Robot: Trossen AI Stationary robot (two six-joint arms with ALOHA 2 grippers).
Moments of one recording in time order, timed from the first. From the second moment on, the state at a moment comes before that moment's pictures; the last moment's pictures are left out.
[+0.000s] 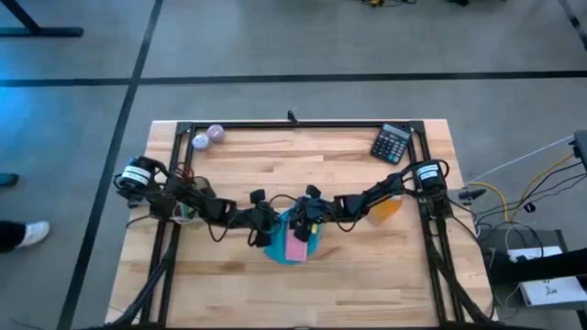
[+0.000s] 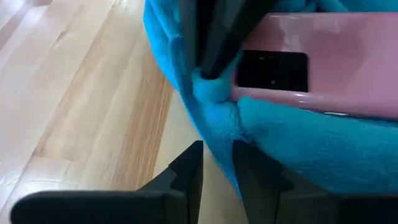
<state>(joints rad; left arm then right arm) -0.21 1.71 0.54 0.45 -0.38 -0.13 0.11 2.01 0.94 0.50 0.22 0.22</state>
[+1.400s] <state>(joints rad) -0.21 1.71 0.54 0.45 -0.38 -0.12 0.18 2.00 0.96 0.44 -0.11 0.23</state>
